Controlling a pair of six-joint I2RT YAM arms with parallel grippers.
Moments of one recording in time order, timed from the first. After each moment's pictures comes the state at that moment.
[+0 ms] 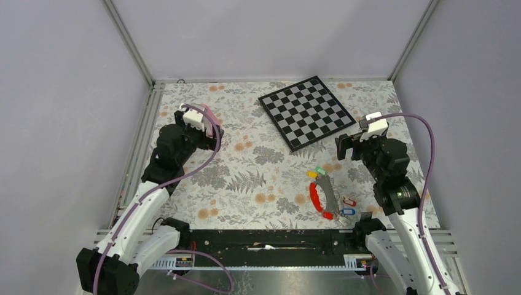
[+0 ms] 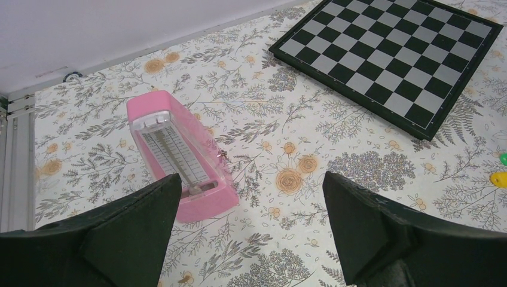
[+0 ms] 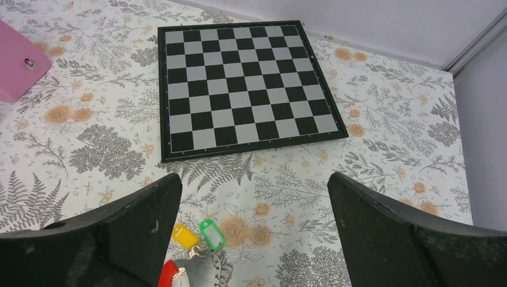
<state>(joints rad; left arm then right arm) -0.29 0.88 0.73 -0.06 0.09 0.07 0.20 0.63 0.73 -0.31 -0.06 -0.10</state>
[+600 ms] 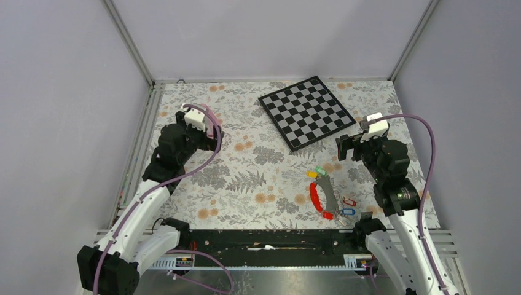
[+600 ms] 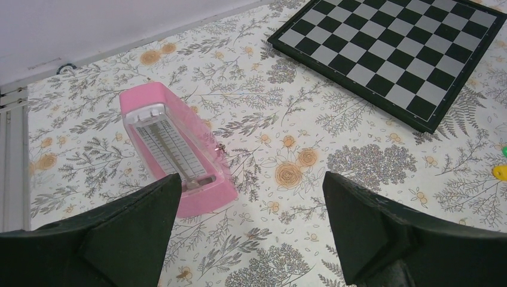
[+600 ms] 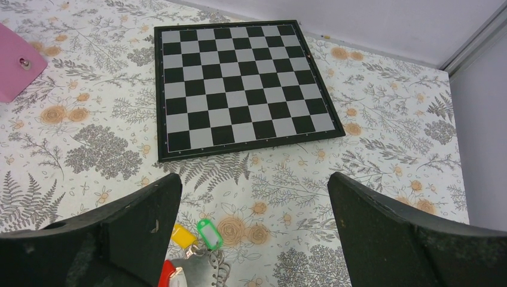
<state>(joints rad) -0.29 0.89 0.73 -0.07 0.09 0.07 0.19 0.61 0.72 -0.31 -0.06 -0.10</state>
